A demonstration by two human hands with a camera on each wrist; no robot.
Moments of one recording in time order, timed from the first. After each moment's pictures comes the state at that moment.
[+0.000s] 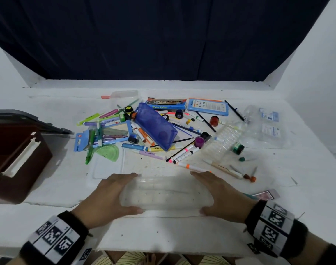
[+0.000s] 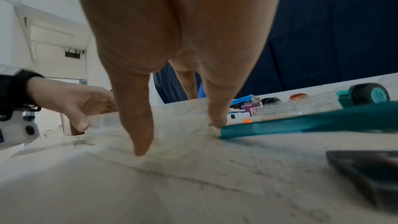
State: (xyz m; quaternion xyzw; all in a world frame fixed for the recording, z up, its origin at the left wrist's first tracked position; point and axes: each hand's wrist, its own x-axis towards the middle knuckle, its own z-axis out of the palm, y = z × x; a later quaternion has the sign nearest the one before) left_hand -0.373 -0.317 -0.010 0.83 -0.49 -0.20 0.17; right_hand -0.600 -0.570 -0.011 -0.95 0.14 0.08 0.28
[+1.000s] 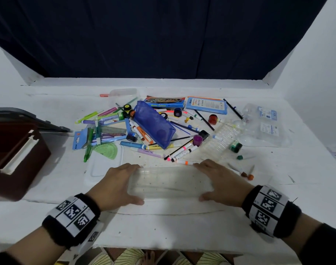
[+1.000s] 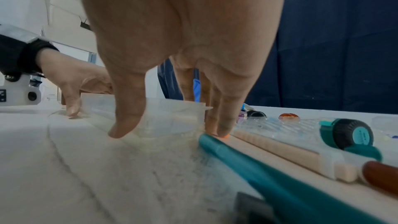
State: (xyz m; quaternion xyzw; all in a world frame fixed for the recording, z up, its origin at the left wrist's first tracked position) left_hand -0.371 -0.353 -0.007 0.85 -0.48 -0.19 0.12; right_hand -0.591 -0.593 -0.005 -0.97 0.15 0.06 0.17
